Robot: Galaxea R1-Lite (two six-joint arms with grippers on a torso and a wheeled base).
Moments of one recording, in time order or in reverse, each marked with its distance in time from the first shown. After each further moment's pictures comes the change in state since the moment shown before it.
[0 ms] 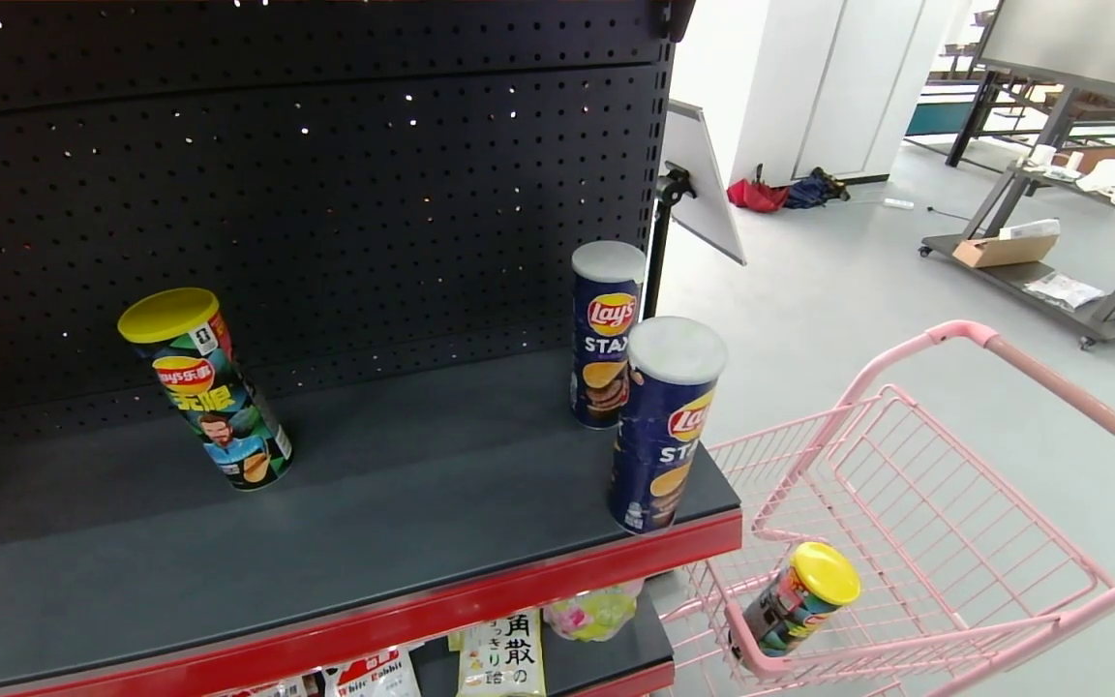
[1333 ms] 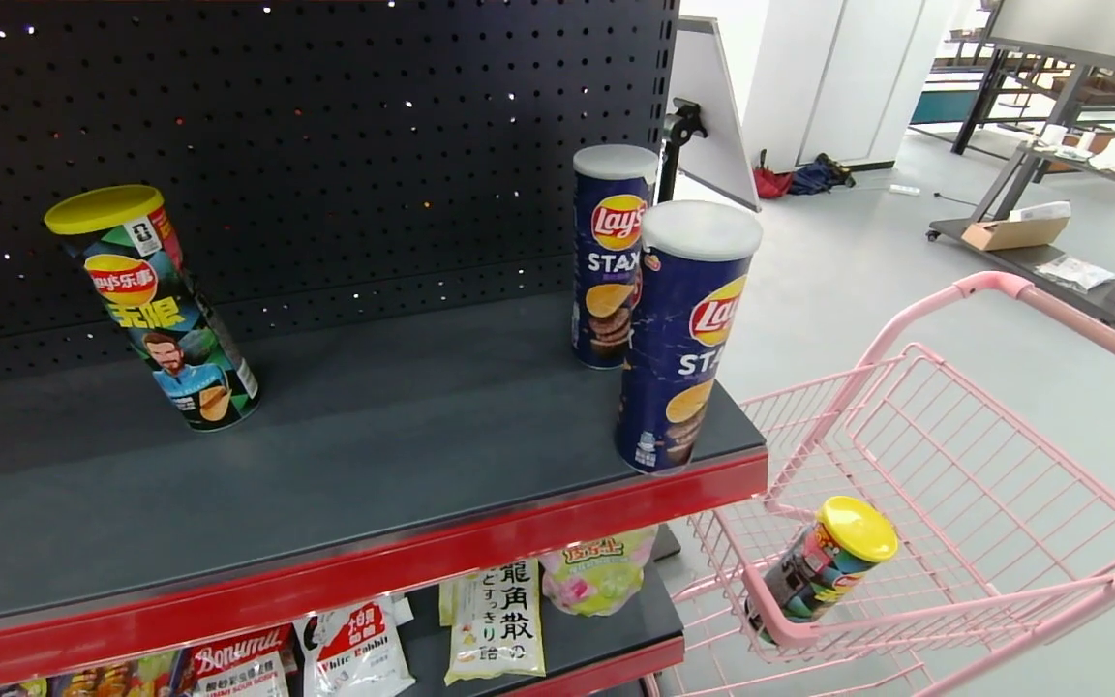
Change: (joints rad) left arm 0.000 0.000 0.000 0.000 0.000 0.000; right arm 0.000 0.000 0.000 0.000 0.000 0.000
